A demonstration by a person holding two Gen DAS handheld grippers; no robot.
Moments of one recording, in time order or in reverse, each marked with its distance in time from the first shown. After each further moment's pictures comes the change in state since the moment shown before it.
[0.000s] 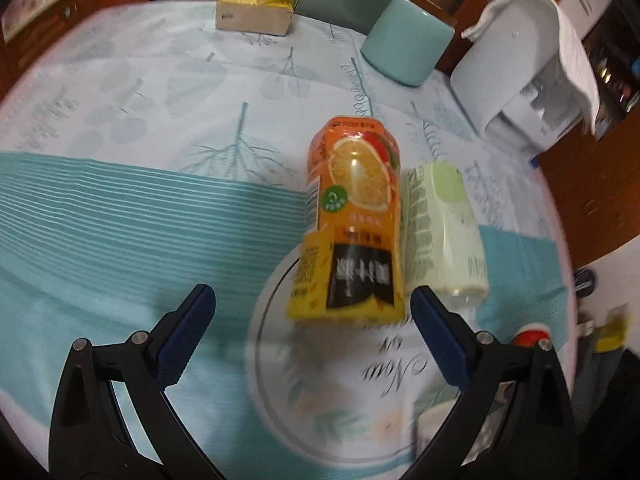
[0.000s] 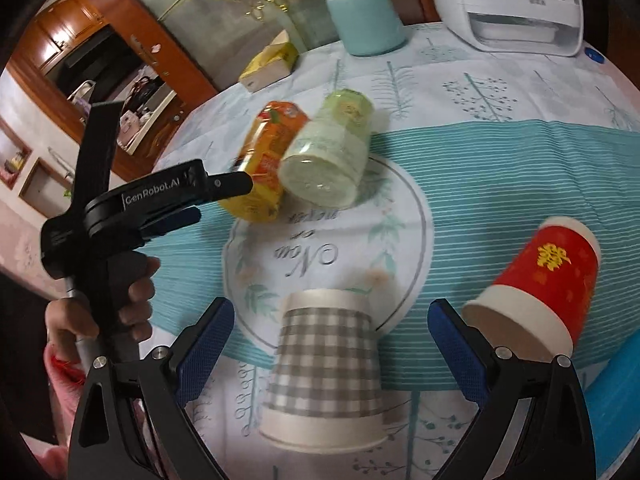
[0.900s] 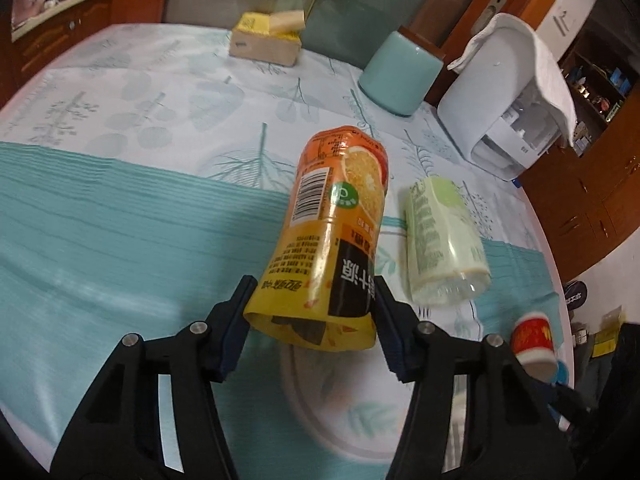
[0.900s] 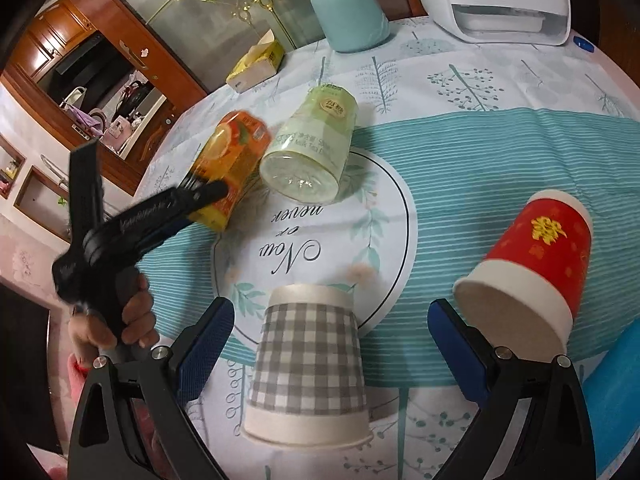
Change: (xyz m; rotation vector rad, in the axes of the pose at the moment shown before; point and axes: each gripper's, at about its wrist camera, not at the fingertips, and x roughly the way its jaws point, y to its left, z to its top) left arm -0.038 0.032 -0.040 0.039 -0.164 -0.047; right arm 0.001 -0.002 -0.021 0.022 0.006 0.003
